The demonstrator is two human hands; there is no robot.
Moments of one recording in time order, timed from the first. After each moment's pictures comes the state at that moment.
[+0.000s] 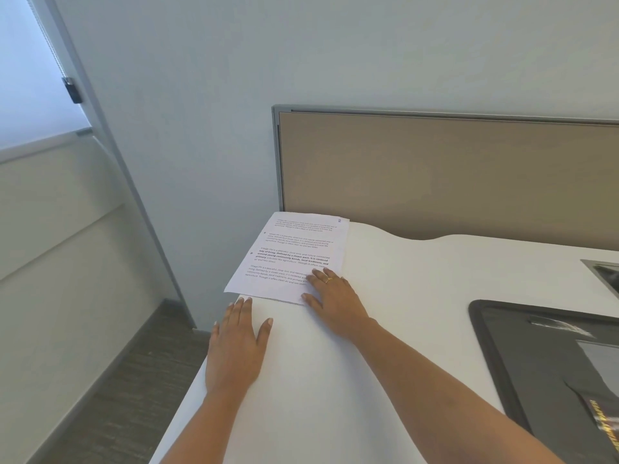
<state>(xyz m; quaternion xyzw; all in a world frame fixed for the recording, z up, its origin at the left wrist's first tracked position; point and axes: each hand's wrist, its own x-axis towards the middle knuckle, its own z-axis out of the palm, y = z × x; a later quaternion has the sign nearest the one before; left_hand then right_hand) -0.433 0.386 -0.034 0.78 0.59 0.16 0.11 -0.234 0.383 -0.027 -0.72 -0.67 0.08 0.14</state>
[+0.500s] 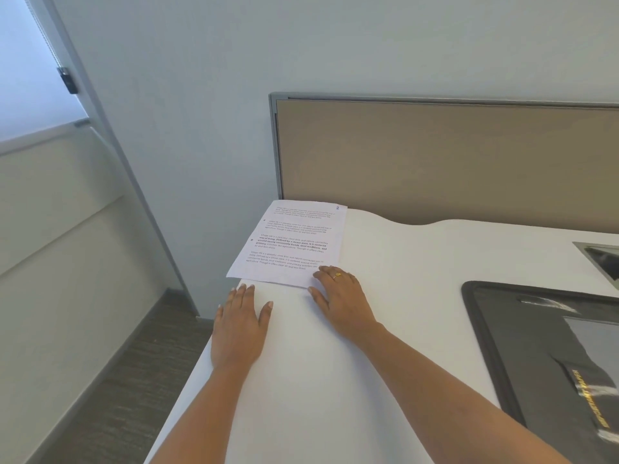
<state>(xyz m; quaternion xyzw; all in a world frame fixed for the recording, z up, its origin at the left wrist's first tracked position) -0.431 0.385 -0.032 0.79 0.59 0.15 0.10 -0.243 0.346 -0.033 -0.72 -0.64 0.03 0.24</state>
